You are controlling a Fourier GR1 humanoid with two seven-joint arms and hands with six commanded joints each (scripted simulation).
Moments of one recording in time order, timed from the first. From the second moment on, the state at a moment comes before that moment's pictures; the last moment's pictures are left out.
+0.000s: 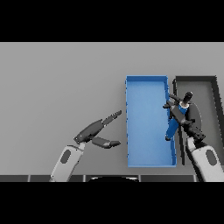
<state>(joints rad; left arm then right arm) -0.14 0.02 -0.39 -1.65 -0.16 -0.41 0.10 -0.12 -0.59 0.17 -1.97 -0.44 -0.46 0.61</state>
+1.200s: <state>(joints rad) -0.13 0.03 -0.39 -1.66 -0.17 -0.41 0.12 -0.53 -1.08 1.02 -1.73 -0.83 -0.68 0.60</state>
